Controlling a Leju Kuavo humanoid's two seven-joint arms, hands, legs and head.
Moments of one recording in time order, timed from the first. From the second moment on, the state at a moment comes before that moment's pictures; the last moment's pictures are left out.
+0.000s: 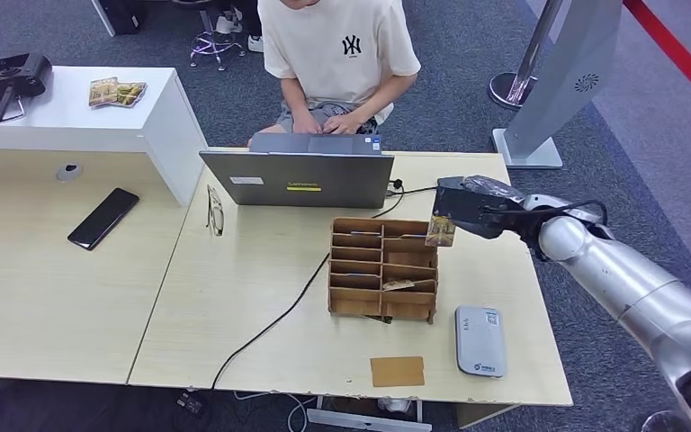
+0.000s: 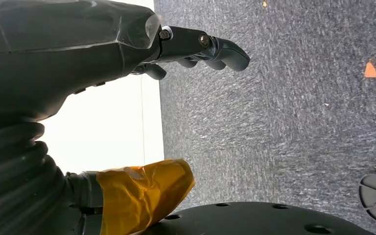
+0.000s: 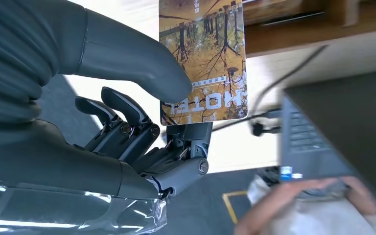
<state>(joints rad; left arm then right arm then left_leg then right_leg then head) -0.05 -0.27 1.03 -0.20 -1.30 0.21 0.35 -0.98 -0.52 0.93 -0.93 0.02 0.29 -0.15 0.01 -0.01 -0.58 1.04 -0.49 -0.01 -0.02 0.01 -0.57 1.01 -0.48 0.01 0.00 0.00</state>
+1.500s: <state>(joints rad) -0.05 -0.27 1.03 -0.20 -1.37 0.23 0.37 -0.69 0.14 0.53 -1.11 0.48 -0.36 -0.20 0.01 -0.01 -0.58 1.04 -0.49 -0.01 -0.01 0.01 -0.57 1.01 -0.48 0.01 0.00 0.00</state>
